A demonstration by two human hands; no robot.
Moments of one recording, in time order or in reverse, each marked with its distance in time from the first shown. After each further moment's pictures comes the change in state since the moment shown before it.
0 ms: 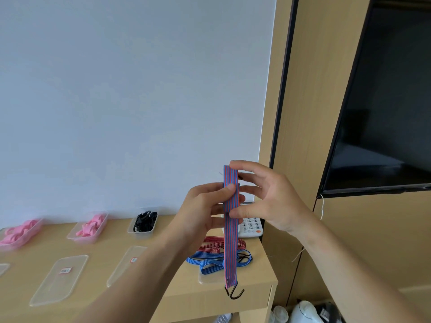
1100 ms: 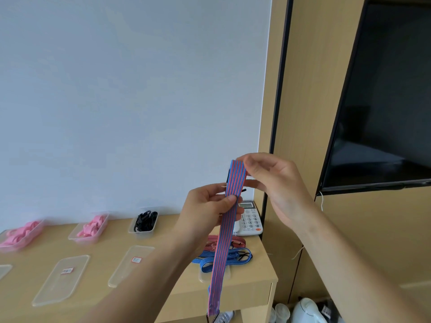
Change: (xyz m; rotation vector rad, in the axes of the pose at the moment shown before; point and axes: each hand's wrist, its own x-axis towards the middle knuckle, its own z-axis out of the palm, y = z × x) left_hand -0.001 -0.012 0.013 0.028 0.157 0.043; right_hand 0.005 -0.017 -0.001 0.209 0.236 0.025
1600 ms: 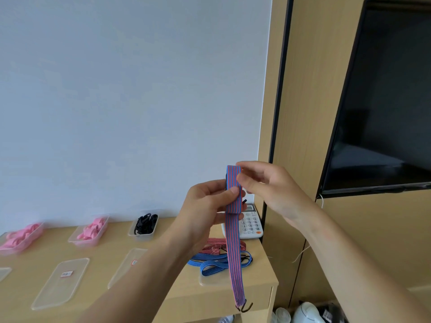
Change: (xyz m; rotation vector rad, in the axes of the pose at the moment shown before) left_hand -0.001 0.014 0.000 -0.021 -0.103 0.047; right_hand 0.005 0.004 -0.009 -0.293 -0.134 0.060
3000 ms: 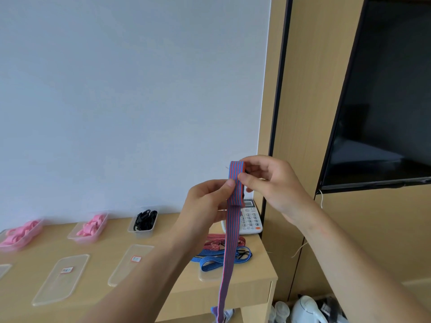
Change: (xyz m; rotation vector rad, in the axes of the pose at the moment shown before) left_hand 0.000 -0.007 0.003 0.064 0.045 -0.015; right_hand 0.001 0.005 0.002 0.022 0.114 -0.032
